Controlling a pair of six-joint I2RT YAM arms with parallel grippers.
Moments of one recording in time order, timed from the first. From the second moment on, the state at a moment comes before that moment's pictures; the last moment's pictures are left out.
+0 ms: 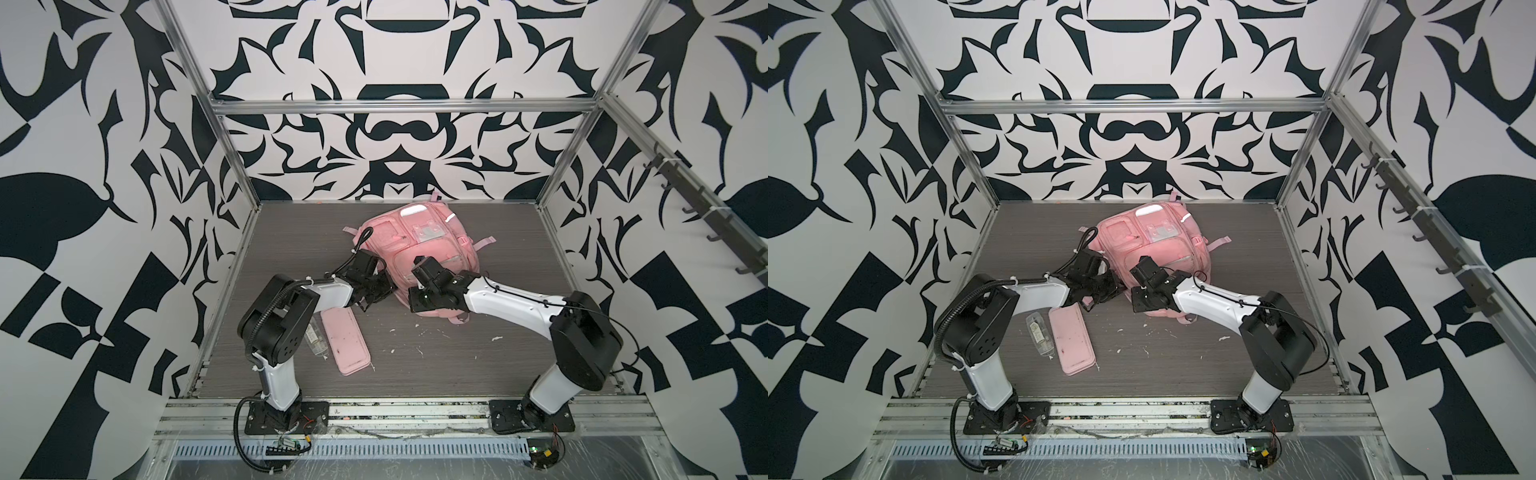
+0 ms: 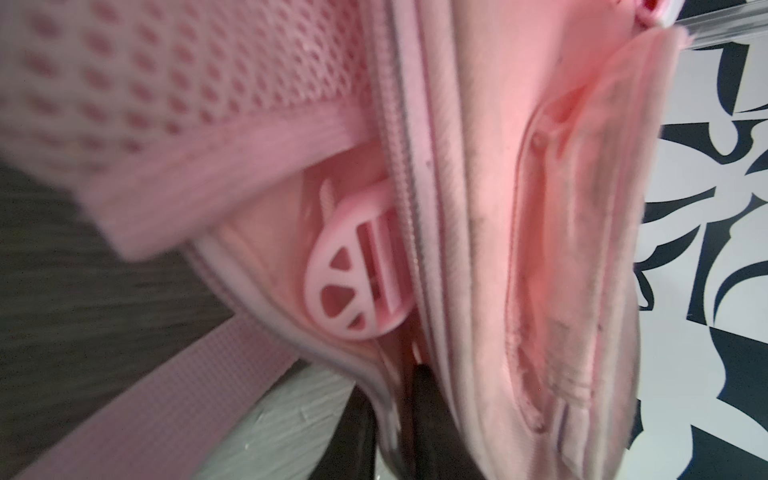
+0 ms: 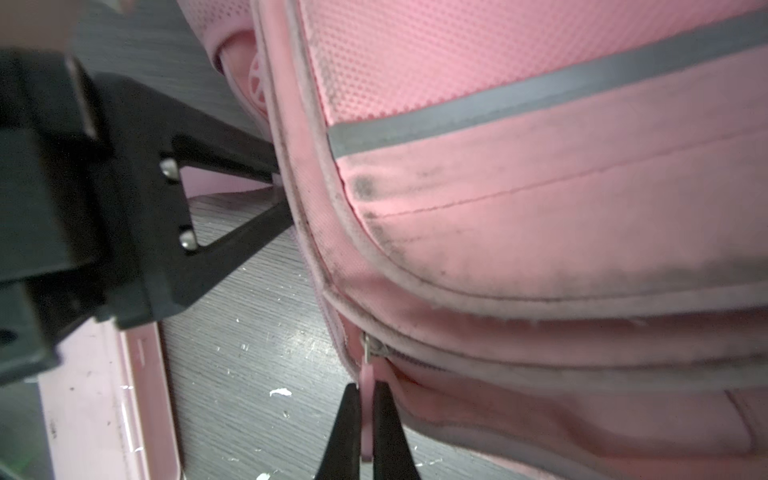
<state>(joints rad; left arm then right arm) -0.58 1.81 0.92 0.07 0.37 -0.97 0.77 1.61 1.07 -0.47 -0.02 0.60</state>
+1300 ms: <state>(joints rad) -0.44 1.90 1.06 -0.04 0.42 -0.82 0.46 1.22 0.83 -0.61 -0.05 0.52</state>
